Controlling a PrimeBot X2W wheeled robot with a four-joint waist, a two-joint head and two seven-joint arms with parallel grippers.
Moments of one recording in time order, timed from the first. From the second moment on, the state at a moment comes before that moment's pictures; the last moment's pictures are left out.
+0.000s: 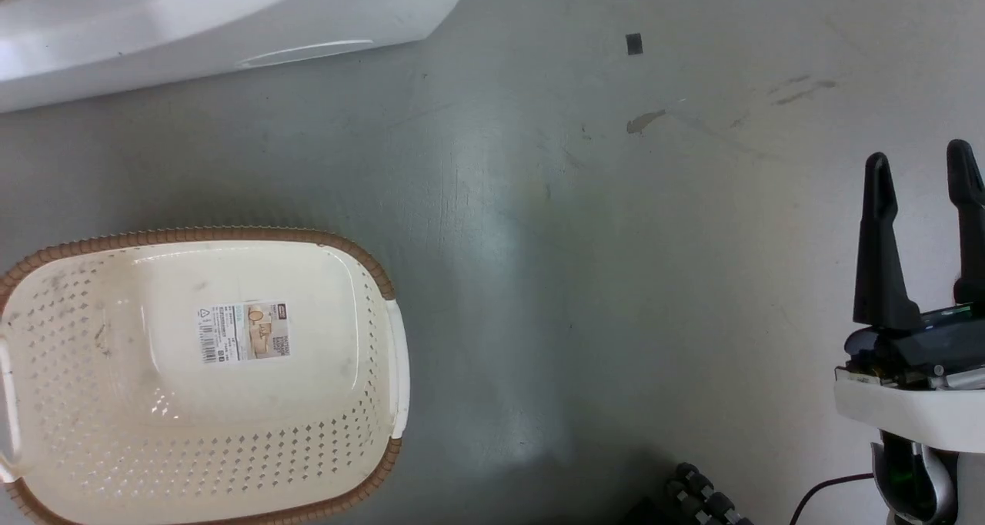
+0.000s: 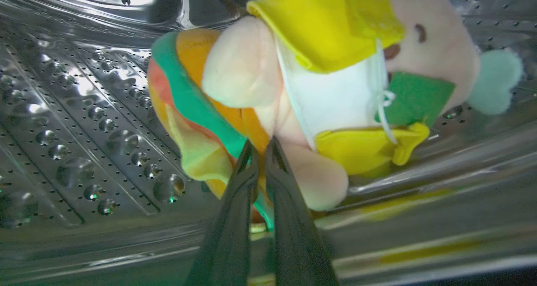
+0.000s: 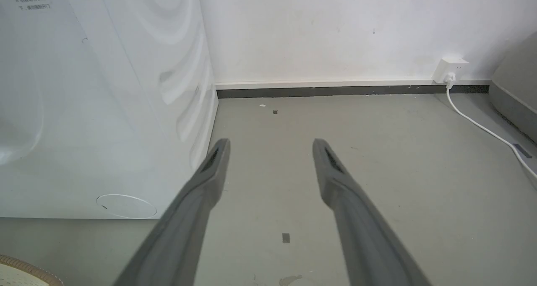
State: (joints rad) left arm -1.43 0.62 -0.20 0.82 -0.12 -0.13 0.27; right arm -0.19 -0.05 -0.08 -0.25 0.21 0.13 -0.26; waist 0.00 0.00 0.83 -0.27
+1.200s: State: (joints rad) left arm -0.64 0.33 -0.27 0.60 -0.40 -0.07 -0.26; right arm -0.02 -0.05 -0.11 -0.17 0.09 0.13 -0.26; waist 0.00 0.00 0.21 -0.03
